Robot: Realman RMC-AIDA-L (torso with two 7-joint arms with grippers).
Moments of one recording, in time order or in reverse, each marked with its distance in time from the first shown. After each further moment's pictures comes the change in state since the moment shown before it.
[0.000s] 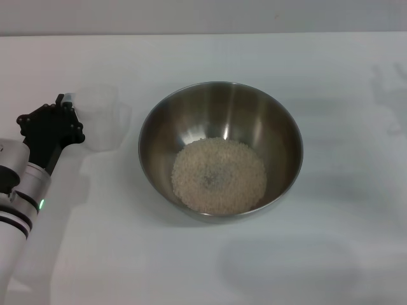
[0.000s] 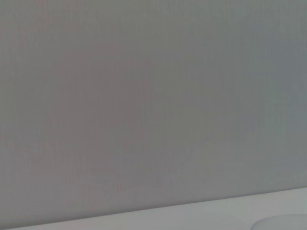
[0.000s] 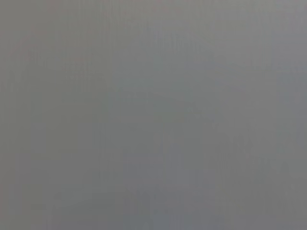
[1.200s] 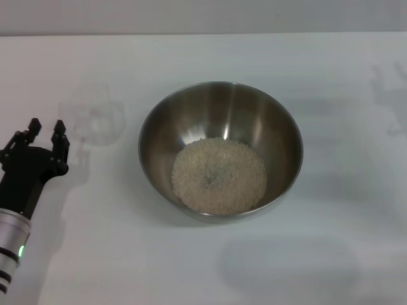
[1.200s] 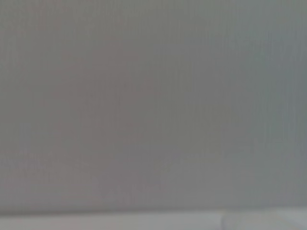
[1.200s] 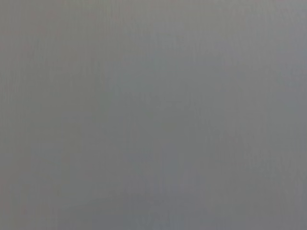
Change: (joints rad) left arm 0.151 0.005 0.118 0.003 0.020 0.214 -0.128; right arm -0.002 -0.001 0.001 -0.001 -0.002 -0.002 0.001
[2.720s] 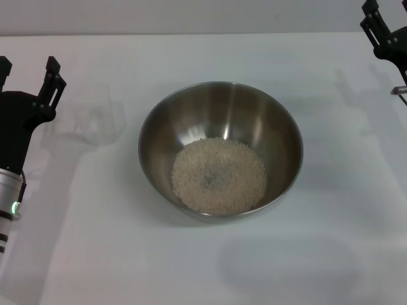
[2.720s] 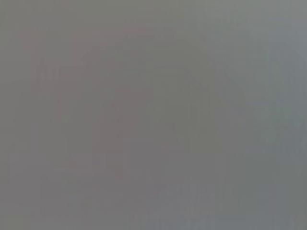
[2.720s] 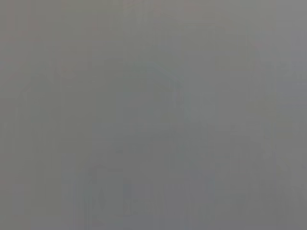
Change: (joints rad) left arm -0.082 -0.003 -0.052 0.010 -0.009 0.192 -0.082; right arm -0.017 0.027 0.005 -0.118 -0.071 0.210 -0.021
